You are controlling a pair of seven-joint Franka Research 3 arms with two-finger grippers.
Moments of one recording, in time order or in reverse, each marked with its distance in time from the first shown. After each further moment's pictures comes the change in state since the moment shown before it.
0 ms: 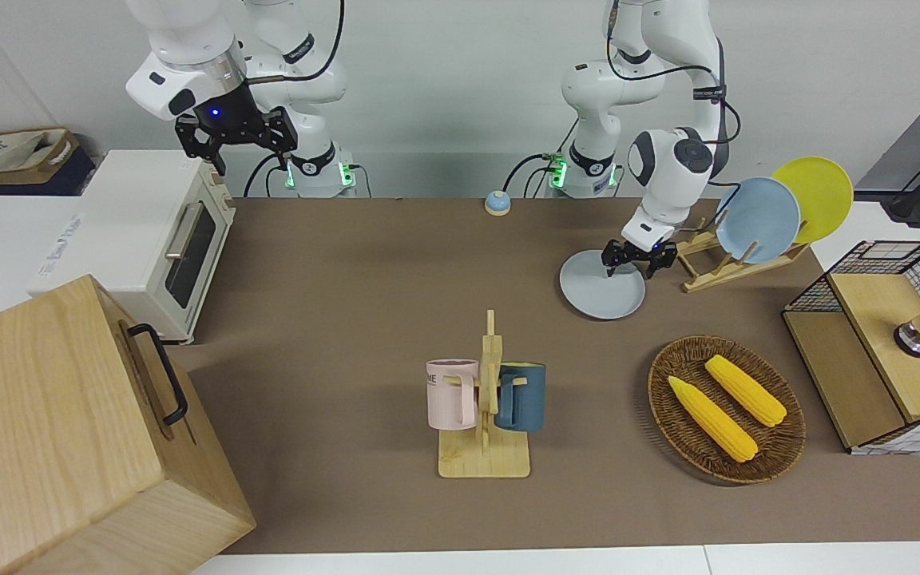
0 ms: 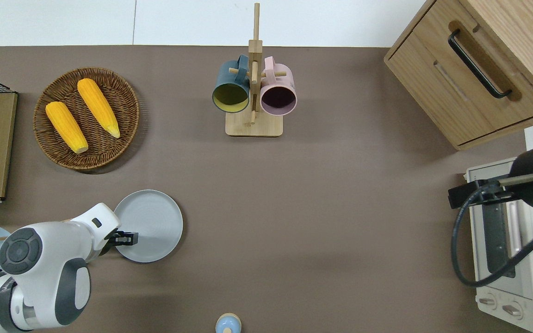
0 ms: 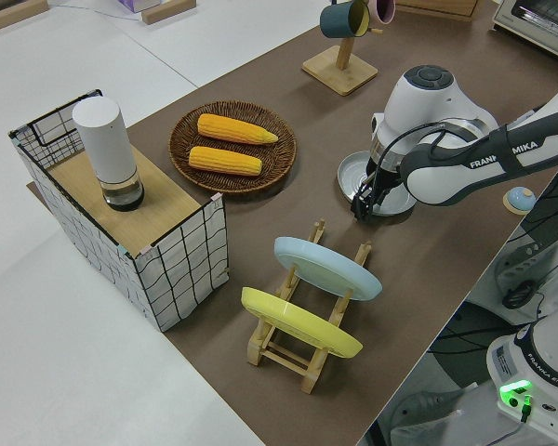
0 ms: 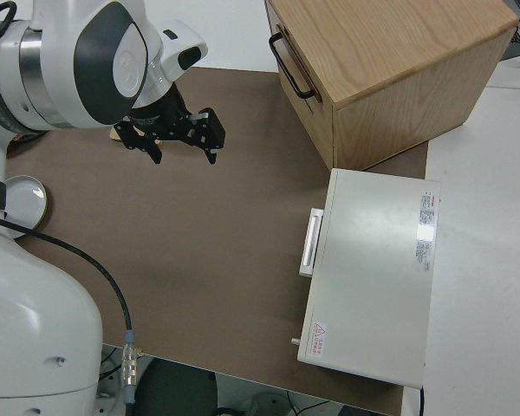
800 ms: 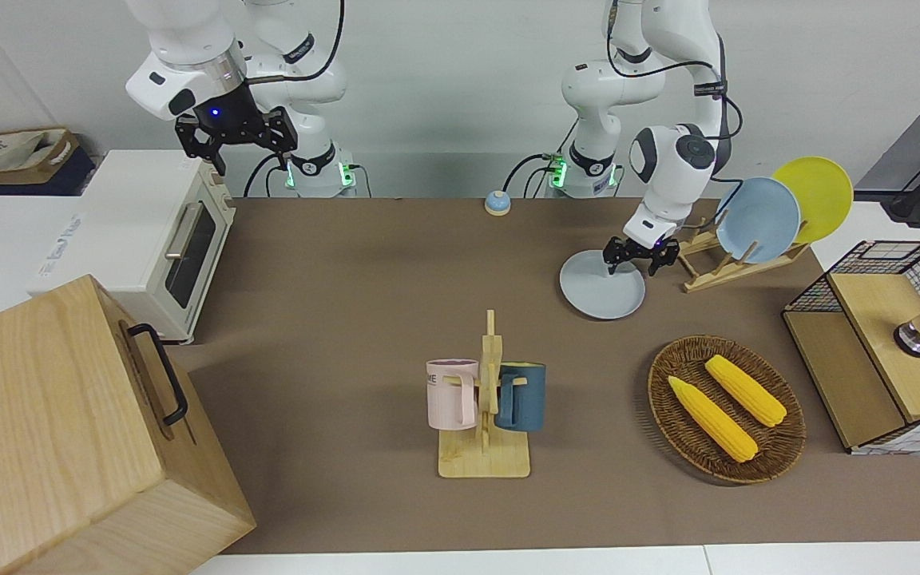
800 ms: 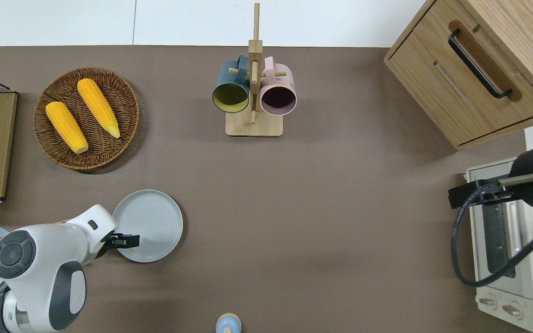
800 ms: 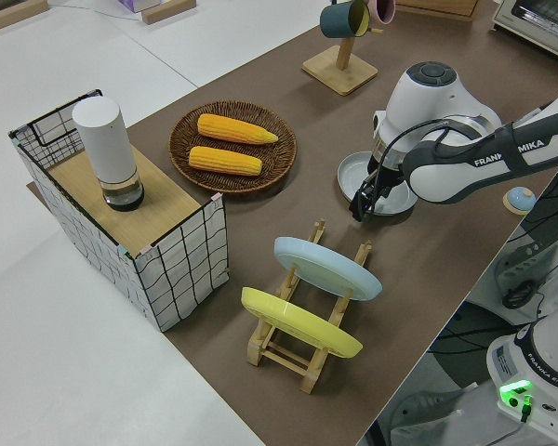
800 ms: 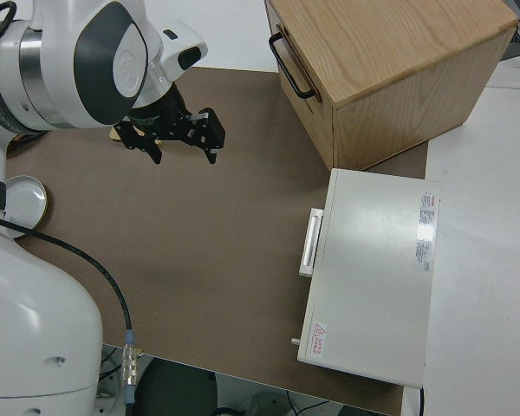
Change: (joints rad) left arm 0.004 -0.017 -0.002 -0.002 0.000 -0.016 0.000; right arm 0.000 0.000 0.000 0.000 0.000 0.000 0.000
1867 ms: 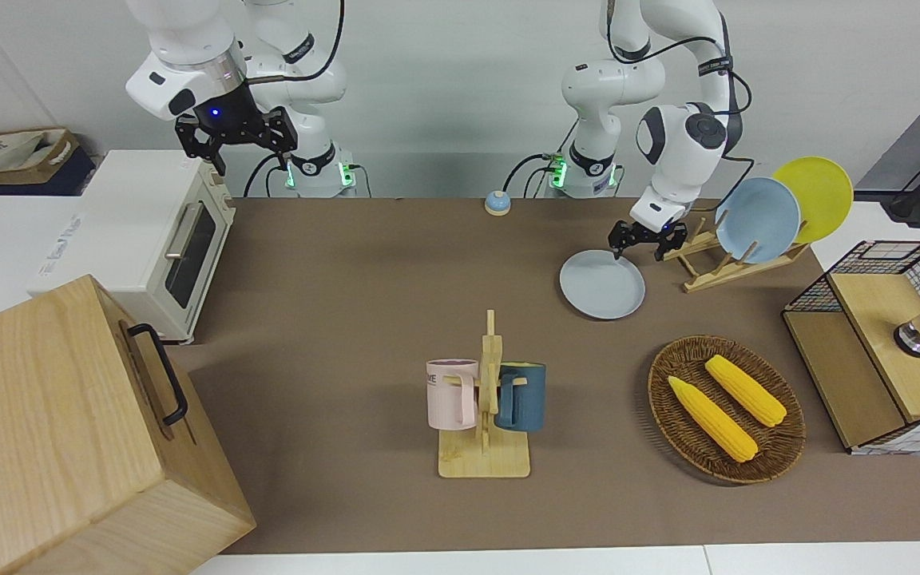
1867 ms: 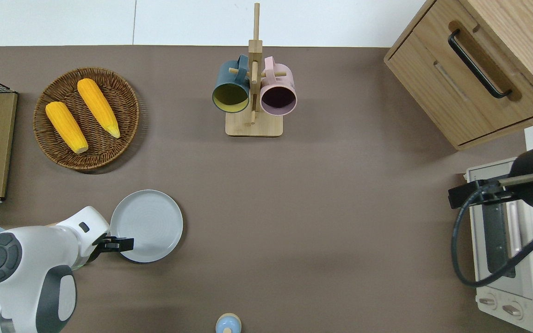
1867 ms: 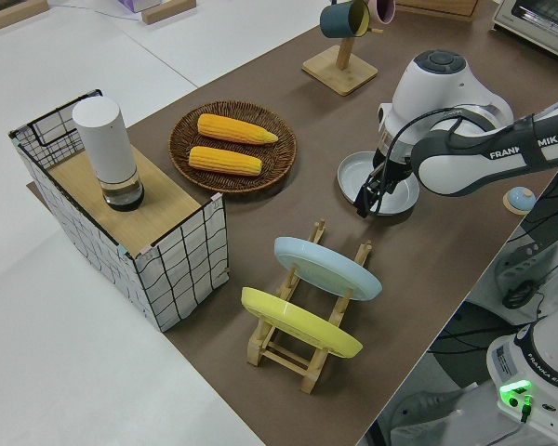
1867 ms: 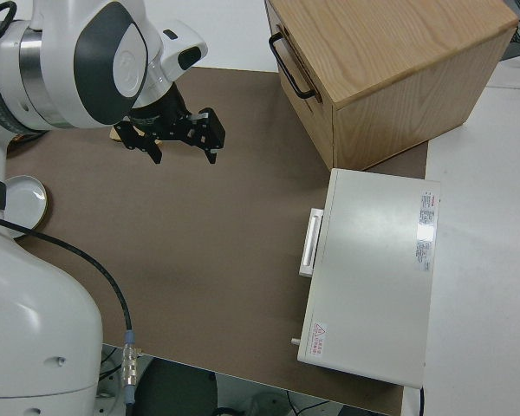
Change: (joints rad) left arm 0.008 -0.064 0.000 0.001 0.001 -0.072 0.001; right arm 0.000 0.000 0.000 0.000 0.000 0.000 0.000
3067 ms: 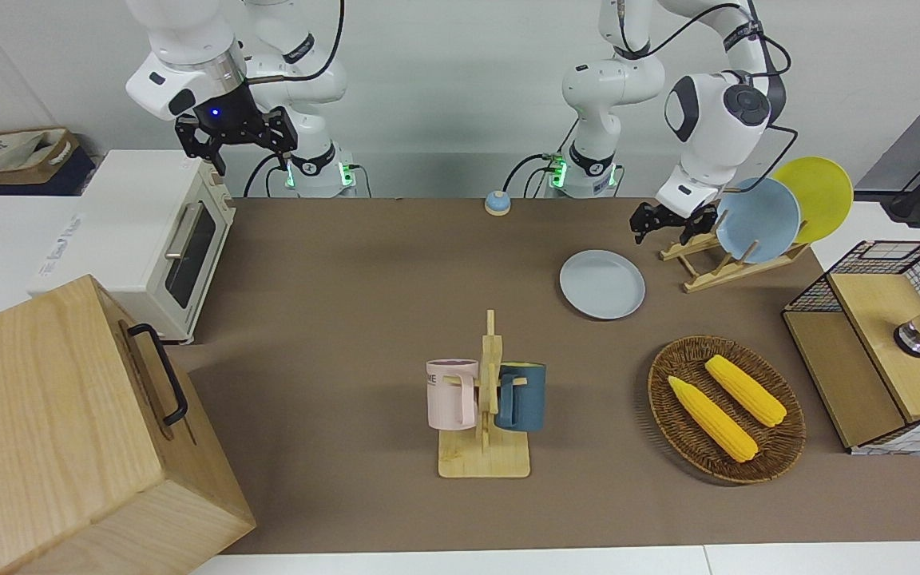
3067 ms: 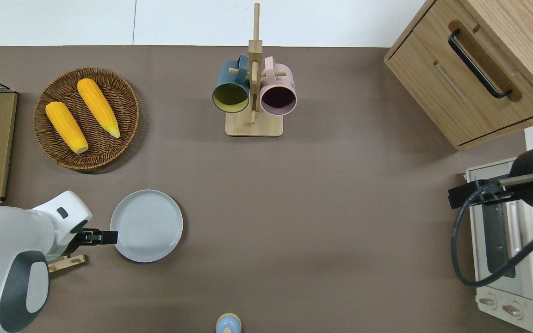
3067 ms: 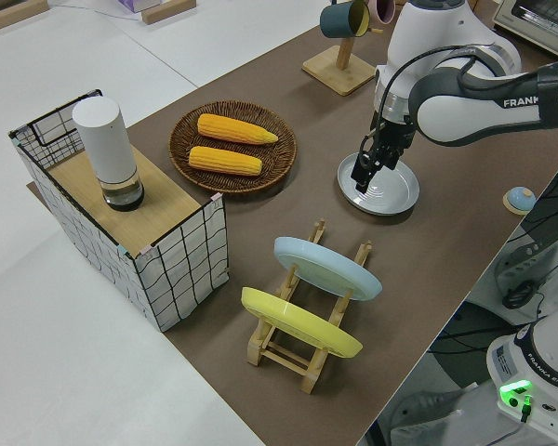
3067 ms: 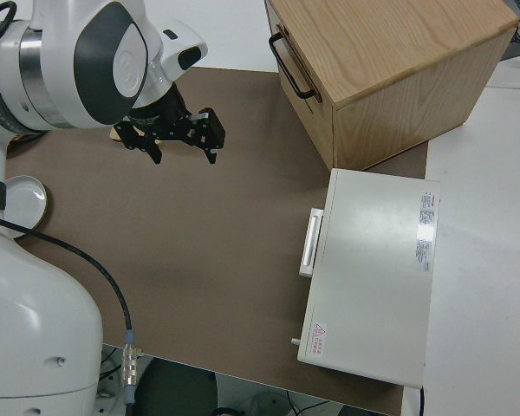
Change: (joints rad) left arm 0.028 -0.050 0.002 0.176 0.046 -0.284 0.001; right arm 0.000 0.000 0.000 0.000 0.000 0.000 0.000
